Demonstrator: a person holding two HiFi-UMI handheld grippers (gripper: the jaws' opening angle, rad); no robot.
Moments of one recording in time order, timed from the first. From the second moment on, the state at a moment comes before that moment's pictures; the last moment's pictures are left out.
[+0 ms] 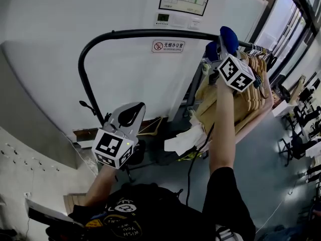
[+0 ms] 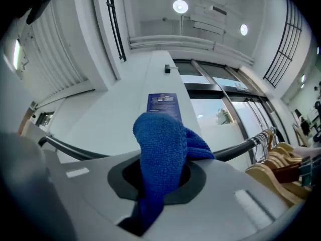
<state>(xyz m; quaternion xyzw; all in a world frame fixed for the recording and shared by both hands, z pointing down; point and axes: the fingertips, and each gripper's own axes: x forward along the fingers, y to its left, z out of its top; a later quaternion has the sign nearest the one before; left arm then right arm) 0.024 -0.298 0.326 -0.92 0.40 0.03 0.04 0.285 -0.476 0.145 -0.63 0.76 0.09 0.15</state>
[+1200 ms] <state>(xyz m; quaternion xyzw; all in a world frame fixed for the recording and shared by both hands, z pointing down) -0.021 -0.293 0.339 -0.90 0.44 0.02 0.02 -0.047 -0.399 0.153 -0.41 0.88 0.24 0.08</state>
